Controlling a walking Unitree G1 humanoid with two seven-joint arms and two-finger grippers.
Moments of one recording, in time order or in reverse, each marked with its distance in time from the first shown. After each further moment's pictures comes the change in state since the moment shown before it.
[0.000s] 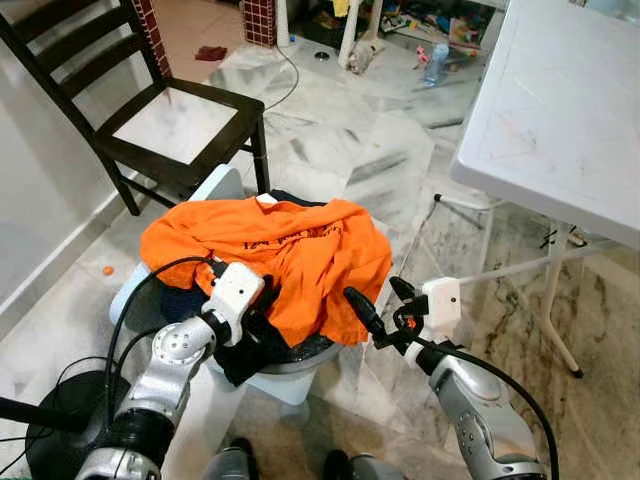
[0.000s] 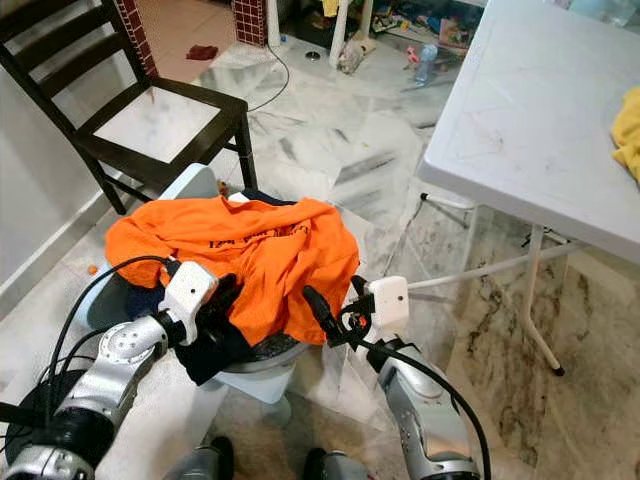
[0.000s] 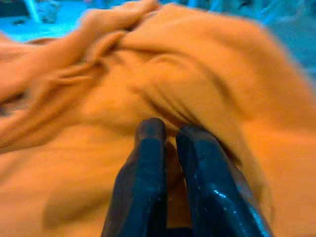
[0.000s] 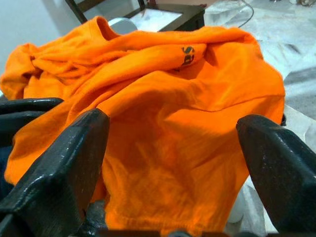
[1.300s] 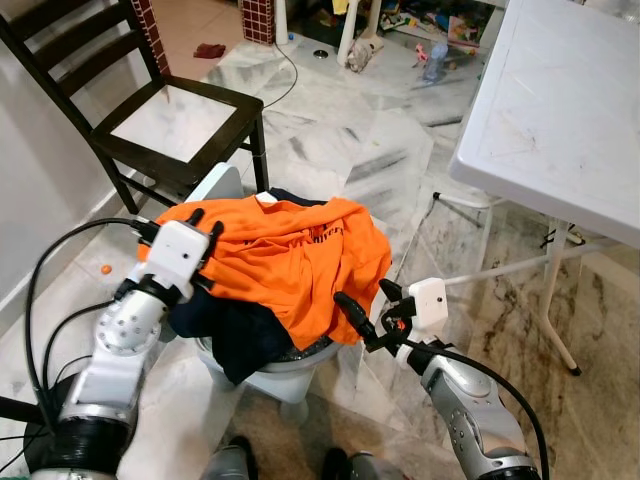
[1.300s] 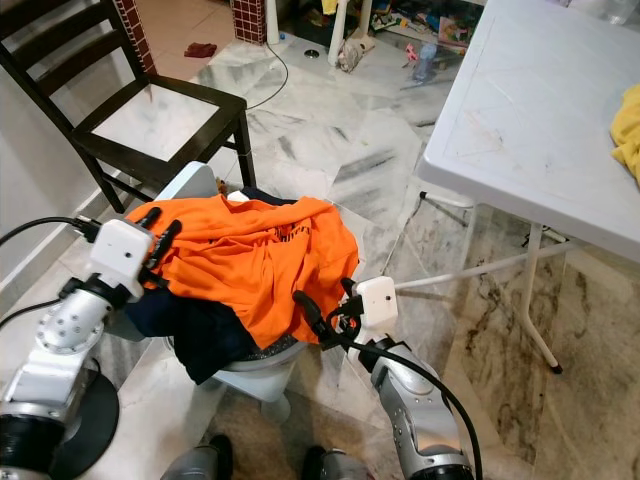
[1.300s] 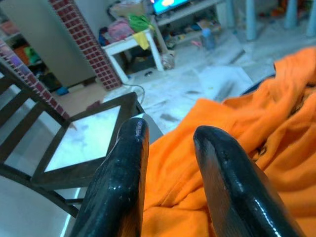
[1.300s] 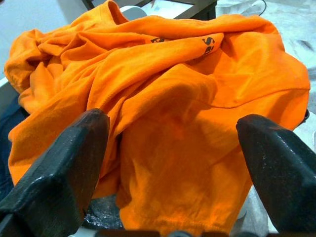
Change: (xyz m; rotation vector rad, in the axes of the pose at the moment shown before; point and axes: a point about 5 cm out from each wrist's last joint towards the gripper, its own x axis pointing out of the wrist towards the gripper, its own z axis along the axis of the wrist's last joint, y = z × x) left arm -0.051 0.084 0.050 0.334 -0.121 0.455; right arm 0.006 0.006 -0.005 -0.020 0.022 0.042
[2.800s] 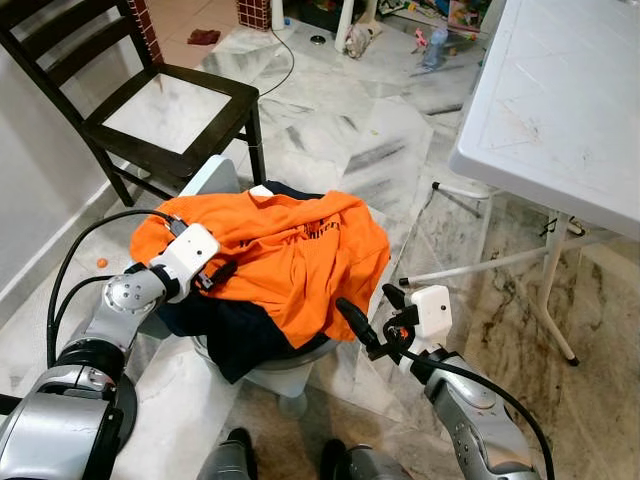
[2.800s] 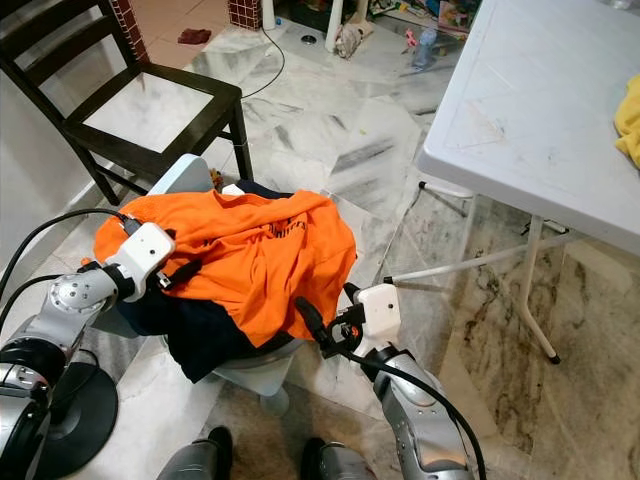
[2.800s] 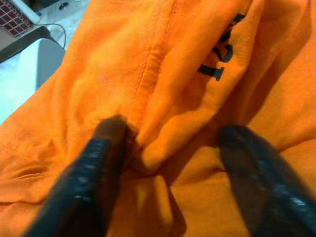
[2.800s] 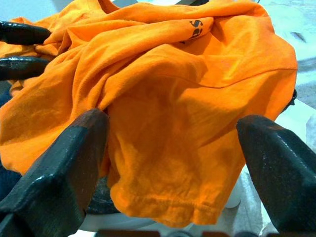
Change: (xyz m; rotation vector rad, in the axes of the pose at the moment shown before) left arm 0.026 -0.002 -0.043 0.053 0.268 -0.315; right arm -0.010 0.004 -0.001 -0.020 0.002 -0.021
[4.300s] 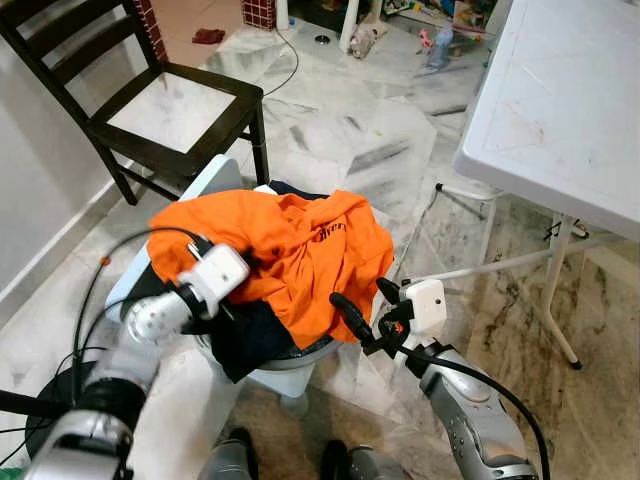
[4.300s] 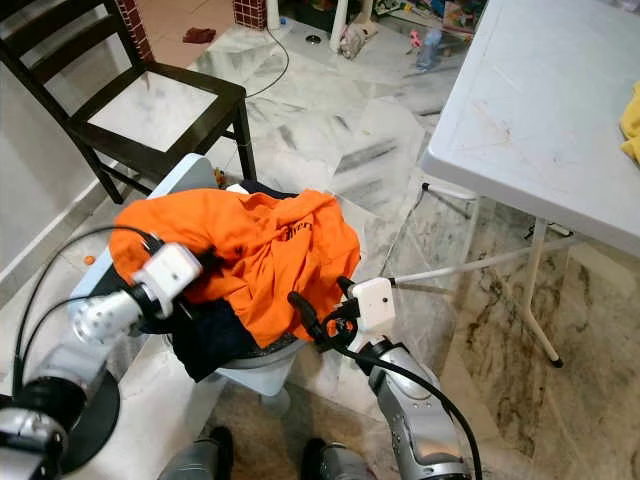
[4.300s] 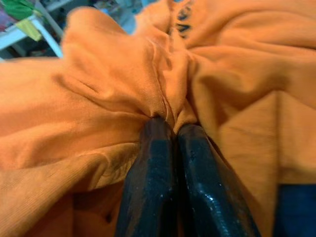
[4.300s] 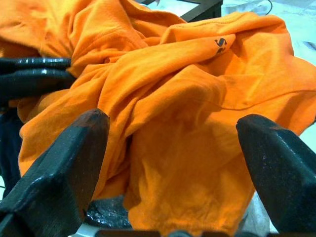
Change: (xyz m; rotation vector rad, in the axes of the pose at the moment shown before) left arm -0.002 -0.061 0.017 0.055 -0.235 -0.082; right arm 0.006 0.004 0.006 -0.010 -0.023 0.040
